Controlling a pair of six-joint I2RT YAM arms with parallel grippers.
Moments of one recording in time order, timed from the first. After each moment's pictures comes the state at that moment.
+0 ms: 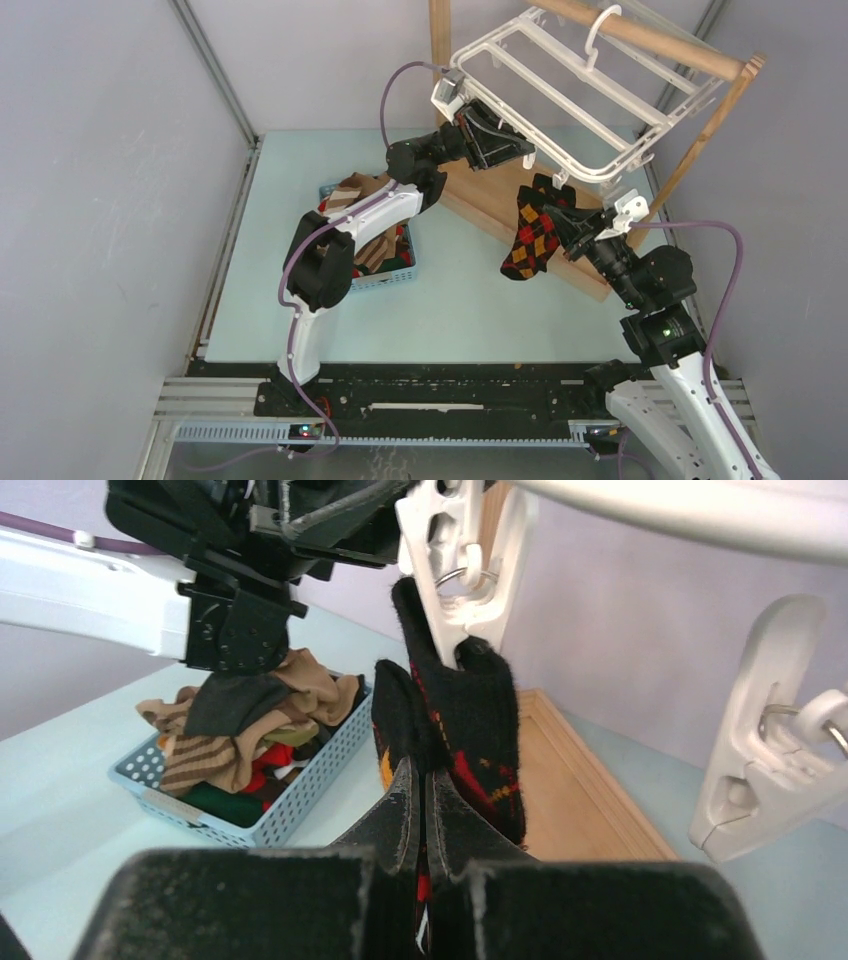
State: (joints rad) left arm -0.67 2.11 1.80 1.38 0.84 -1.27; right arm 0.35 0.58 0.75 0.01 -0.25 -0.02
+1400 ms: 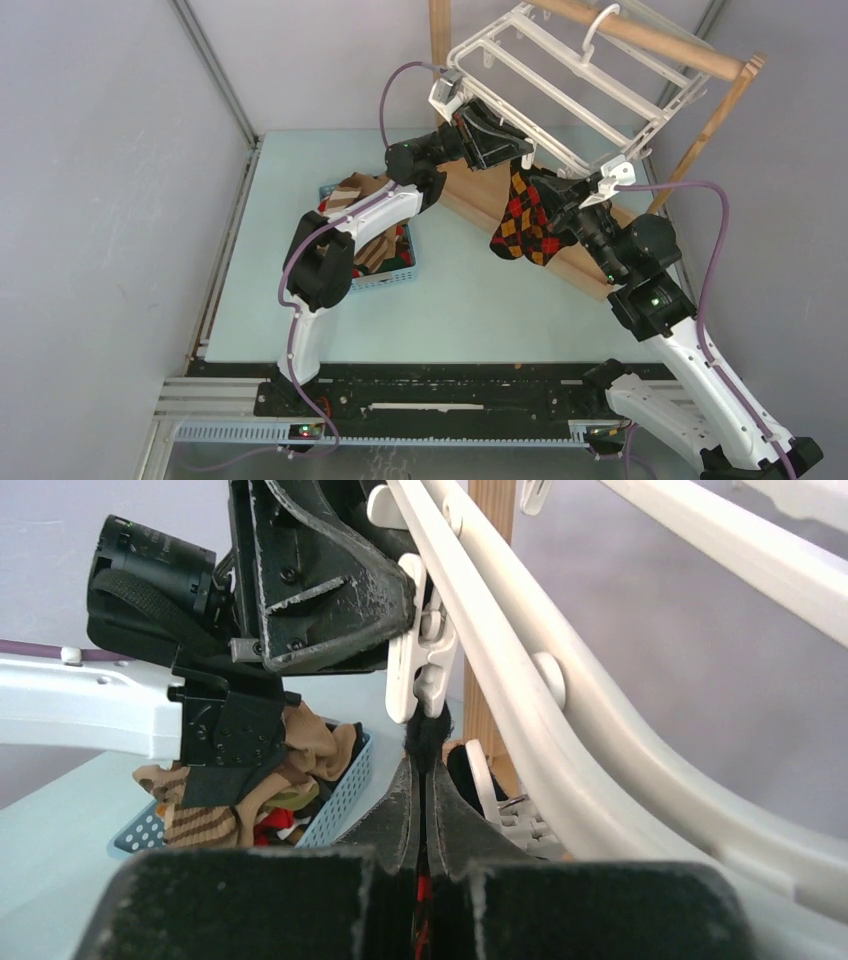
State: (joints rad) left arm -0.67 2.11 1.80 1.41 0.83 -1.29; right arm 0.50 0.77 0.92 0.06 -0.05 0.00
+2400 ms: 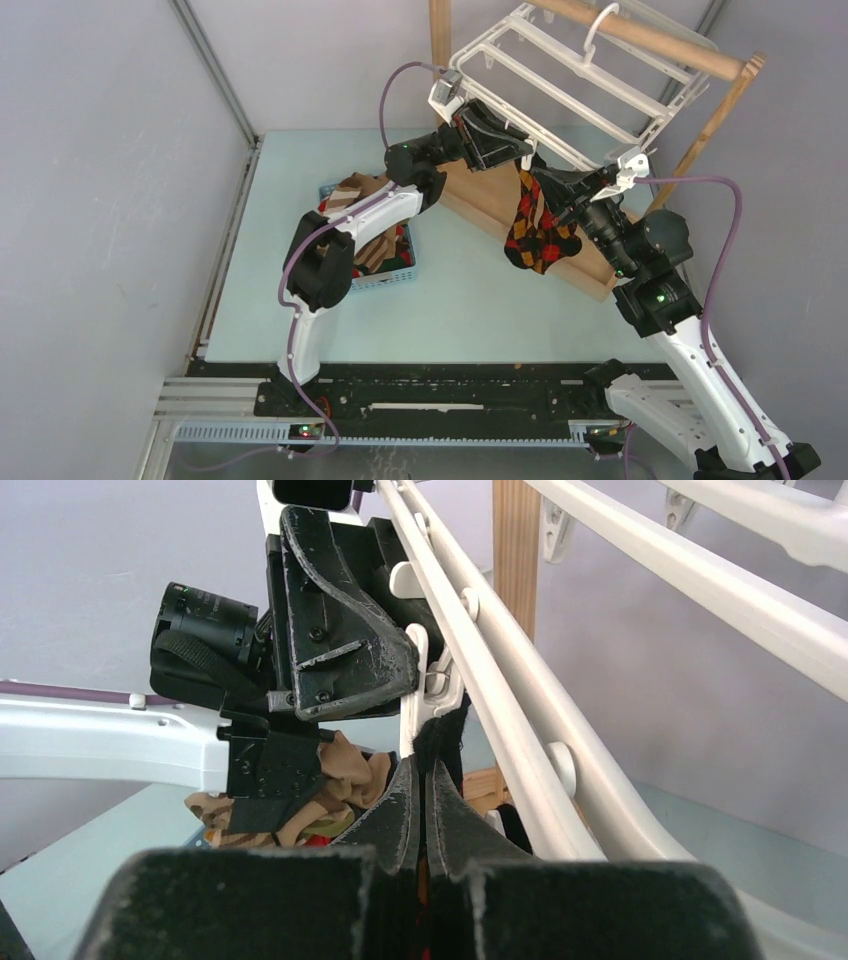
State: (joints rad) left arm -0.67 2.11 1.80 1.42 0.84 -1.29; right arm 0.44 0.78 0.96 0.09 -0.16 0.09
